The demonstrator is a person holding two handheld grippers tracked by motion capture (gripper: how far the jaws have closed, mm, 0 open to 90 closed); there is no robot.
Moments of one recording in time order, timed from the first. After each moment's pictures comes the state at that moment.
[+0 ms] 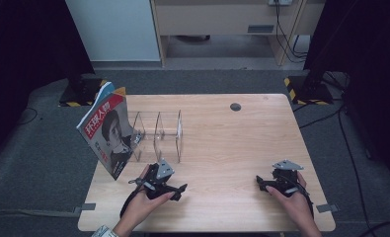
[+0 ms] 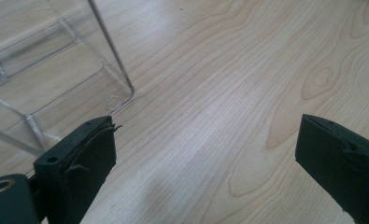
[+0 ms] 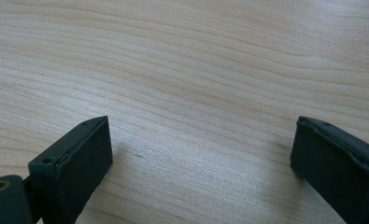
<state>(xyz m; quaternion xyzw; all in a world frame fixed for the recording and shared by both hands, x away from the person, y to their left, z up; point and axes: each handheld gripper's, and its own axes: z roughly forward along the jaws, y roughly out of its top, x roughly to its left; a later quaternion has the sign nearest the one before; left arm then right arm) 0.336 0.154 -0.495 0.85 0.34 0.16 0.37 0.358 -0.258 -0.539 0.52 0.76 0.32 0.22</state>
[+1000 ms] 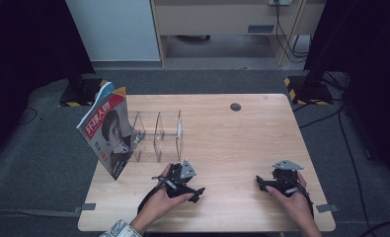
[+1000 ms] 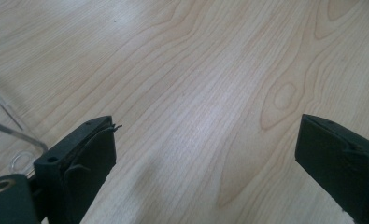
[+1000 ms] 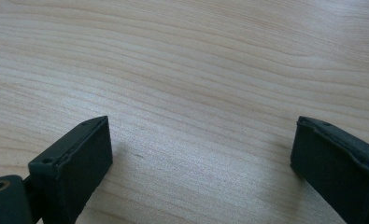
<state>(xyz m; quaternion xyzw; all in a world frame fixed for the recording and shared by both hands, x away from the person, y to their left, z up) 0.348 0.100 -0.507 0.88 0.29 0.14 0.35 0.358 -0.258 -0.539 0.52 0.76 0.32 0.22</state>
